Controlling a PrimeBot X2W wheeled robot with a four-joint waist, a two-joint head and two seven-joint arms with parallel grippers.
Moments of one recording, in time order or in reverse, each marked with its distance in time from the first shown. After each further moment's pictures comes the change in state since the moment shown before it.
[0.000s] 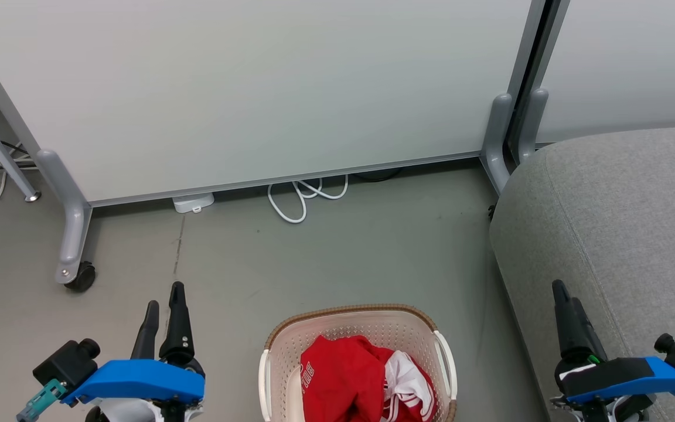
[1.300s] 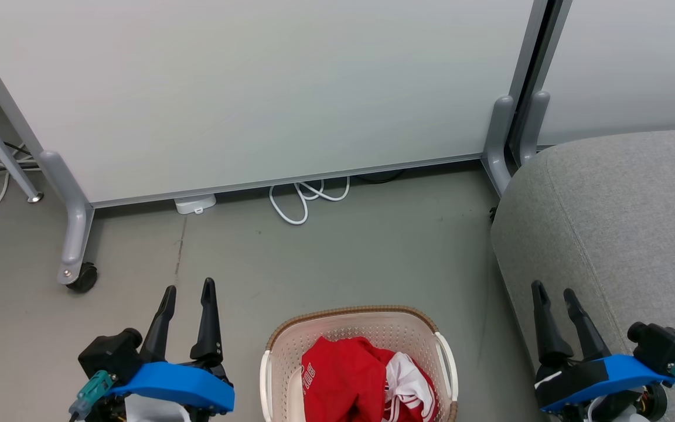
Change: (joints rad) left arm -0.012 0.005 -0.064 0.031 0.398 -0.031 -0.105; right arm -0.015 -0.004 0.028 0.024 -0.410 0.001 -0.082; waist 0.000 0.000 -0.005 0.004
